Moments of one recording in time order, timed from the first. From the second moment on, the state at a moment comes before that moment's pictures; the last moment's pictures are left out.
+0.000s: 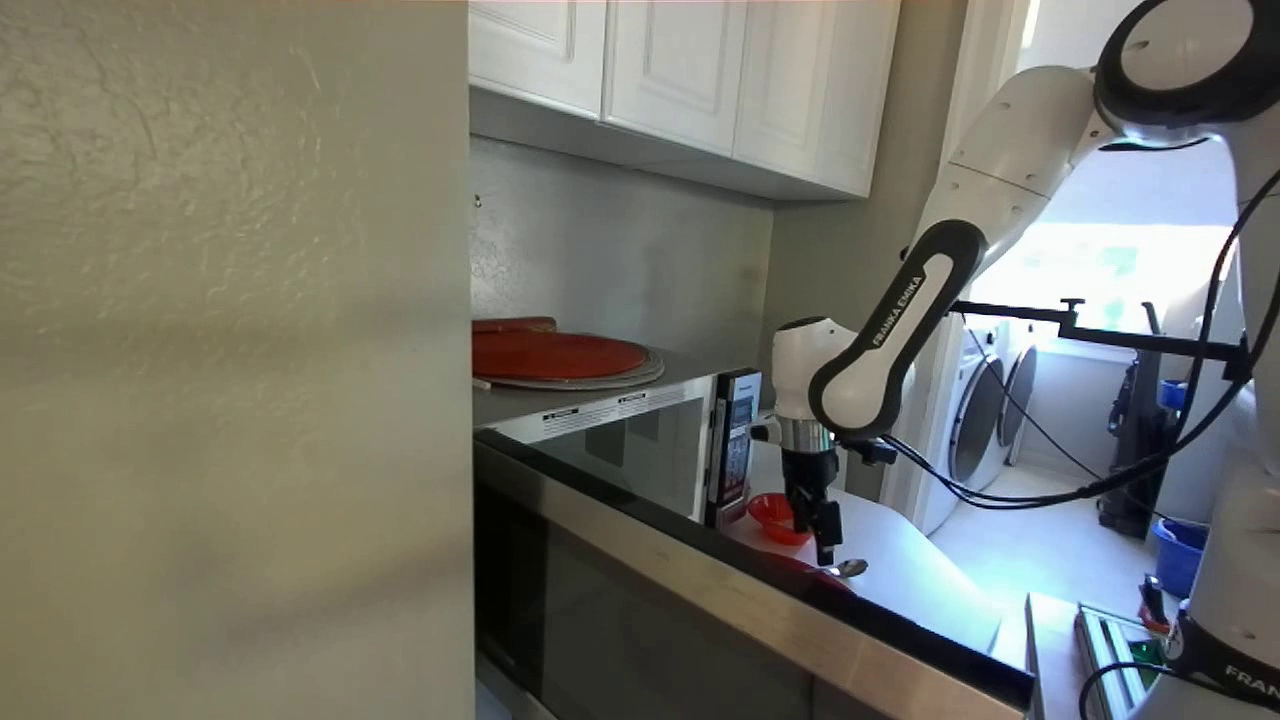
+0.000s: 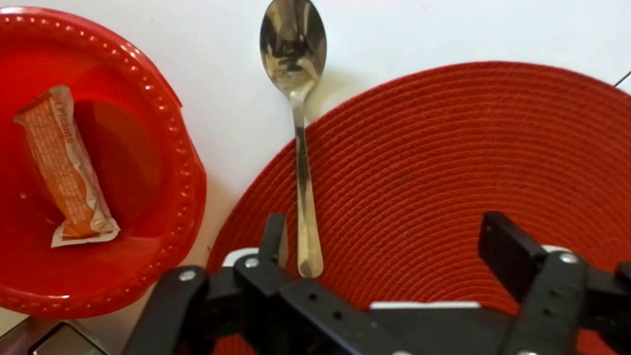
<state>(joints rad) -0.14 0.23 -0.06 -2.51 -0.22 2.62 -0.66</state>
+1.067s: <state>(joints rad) -0.24 0.39 -0.01 -2.49 -0.20 2.83 -0.66</state>
